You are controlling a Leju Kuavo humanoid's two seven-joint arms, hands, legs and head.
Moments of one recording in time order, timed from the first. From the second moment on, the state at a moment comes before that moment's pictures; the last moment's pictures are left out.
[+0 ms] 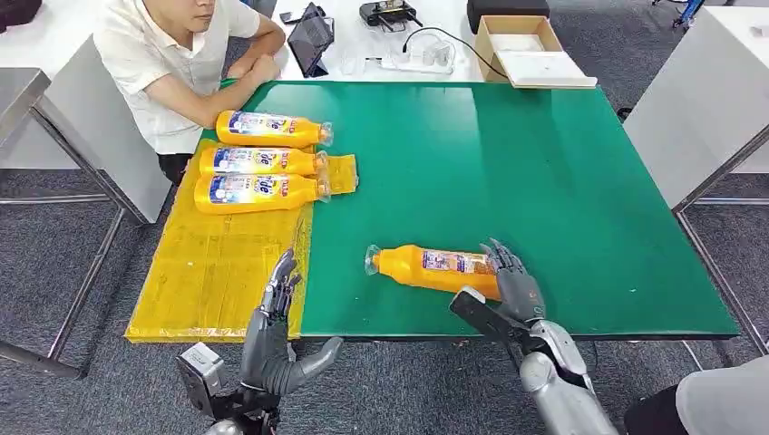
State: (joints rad) left arm 0.11 -0.15 -0.41 -1.57 0.11 0.08 -0.46; right arm -0.22 -0.14 0.12 -1.04 0.76 -0.10 -0.16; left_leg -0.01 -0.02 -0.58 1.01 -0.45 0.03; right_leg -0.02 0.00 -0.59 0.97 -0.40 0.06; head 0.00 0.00
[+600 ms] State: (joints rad) left arm 0.08 -0.15 -0.41 -1.56 0.15 -0.01 -0.41; right arm -0.41 -0.21 0.25 -0.83 0.75 -0.01 -0.05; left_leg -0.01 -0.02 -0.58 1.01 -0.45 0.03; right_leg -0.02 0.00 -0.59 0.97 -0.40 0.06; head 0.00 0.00
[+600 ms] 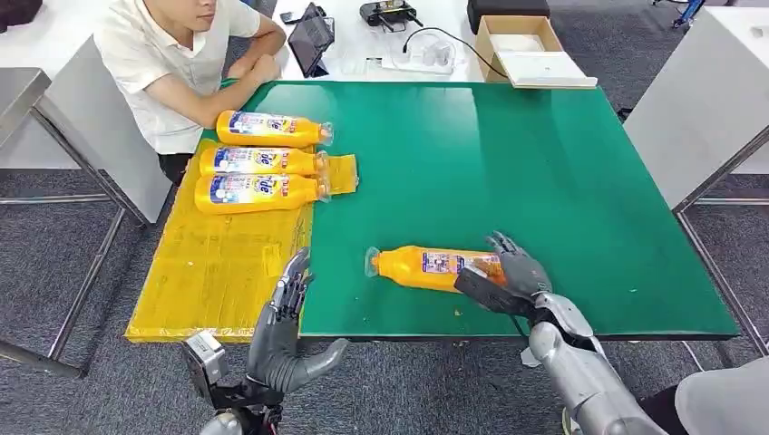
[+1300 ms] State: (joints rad) left arm 0.06 -0.15 -0.41 -1.53 0.19 -0.05 -0.39; right arm -0.54 -0.21 0.32 -0.62 0.75 0.04 -0.09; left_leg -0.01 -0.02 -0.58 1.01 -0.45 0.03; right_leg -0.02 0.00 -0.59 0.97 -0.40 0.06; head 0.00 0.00
